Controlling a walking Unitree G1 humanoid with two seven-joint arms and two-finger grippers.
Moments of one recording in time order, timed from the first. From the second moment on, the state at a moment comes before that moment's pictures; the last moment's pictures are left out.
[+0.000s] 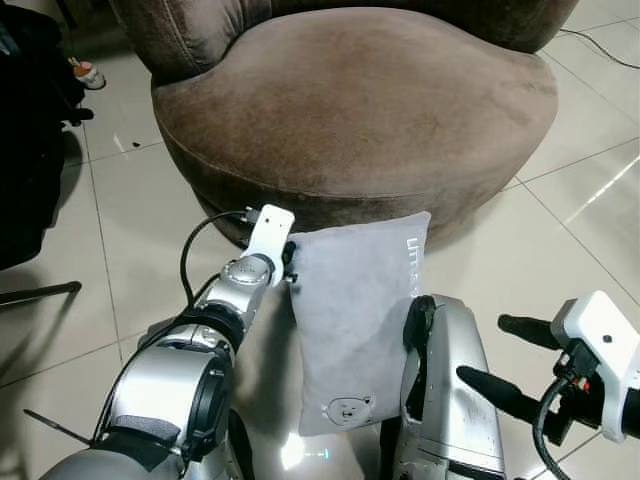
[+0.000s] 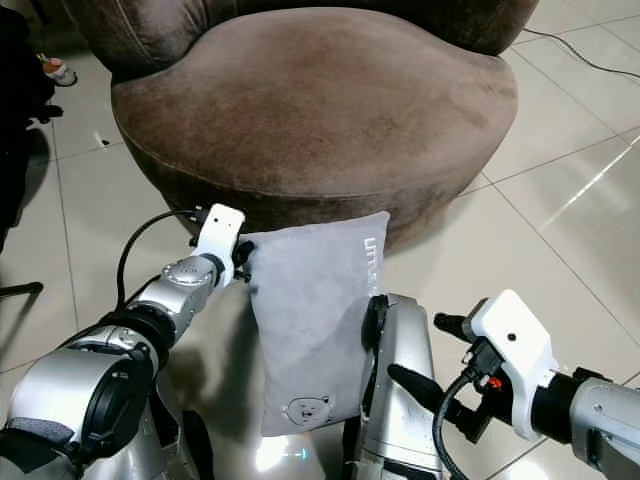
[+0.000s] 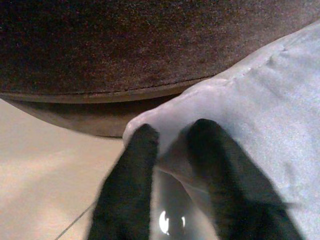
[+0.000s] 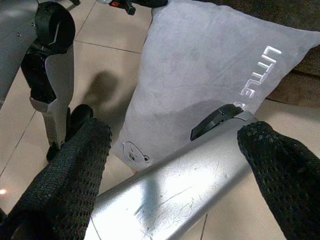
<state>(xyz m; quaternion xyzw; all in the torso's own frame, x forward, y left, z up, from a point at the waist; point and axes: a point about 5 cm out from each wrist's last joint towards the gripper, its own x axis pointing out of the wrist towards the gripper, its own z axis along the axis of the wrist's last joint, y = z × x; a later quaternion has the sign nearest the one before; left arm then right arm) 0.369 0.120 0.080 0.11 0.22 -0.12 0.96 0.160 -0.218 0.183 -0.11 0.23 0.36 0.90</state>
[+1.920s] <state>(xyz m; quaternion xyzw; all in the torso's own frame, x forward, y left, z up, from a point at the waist) 0.366 0.118 0.075 0.10 0.25 -0.16 0.95 0.155 -0.219 0.199 -0.11 0.22 0.36 0.90</state>
